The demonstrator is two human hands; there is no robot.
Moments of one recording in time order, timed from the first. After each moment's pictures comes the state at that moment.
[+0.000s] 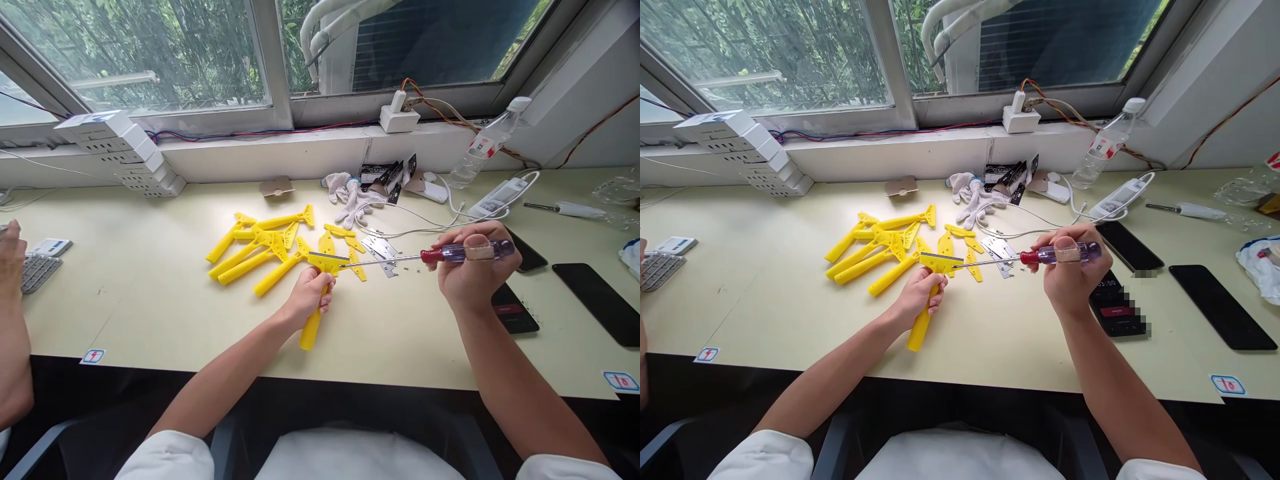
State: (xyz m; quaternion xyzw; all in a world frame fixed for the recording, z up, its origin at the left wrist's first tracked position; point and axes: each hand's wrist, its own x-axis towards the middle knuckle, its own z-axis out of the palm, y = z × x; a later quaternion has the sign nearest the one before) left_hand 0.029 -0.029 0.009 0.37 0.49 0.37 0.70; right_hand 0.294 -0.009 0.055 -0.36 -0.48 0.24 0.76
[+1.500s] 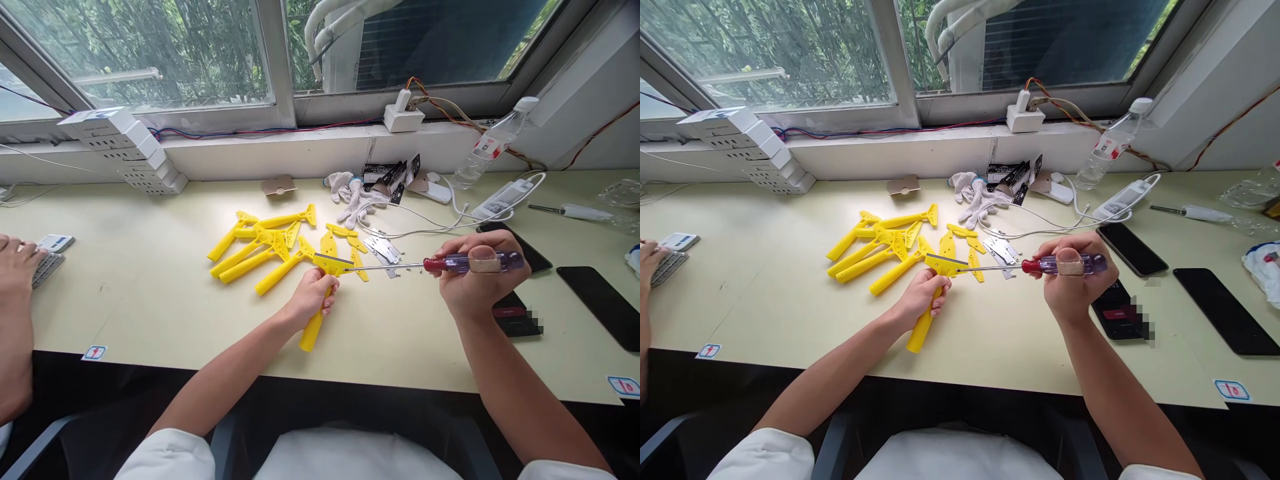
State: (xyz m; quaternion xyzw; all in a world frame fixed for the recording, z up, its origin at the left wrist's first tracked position) left_hand 0.027 -0.030 0.005 0.38 0.49 0.34 0.70; right_hand 0.287 -0.014 0.053 -0.37 -0.48 0.17 0.78
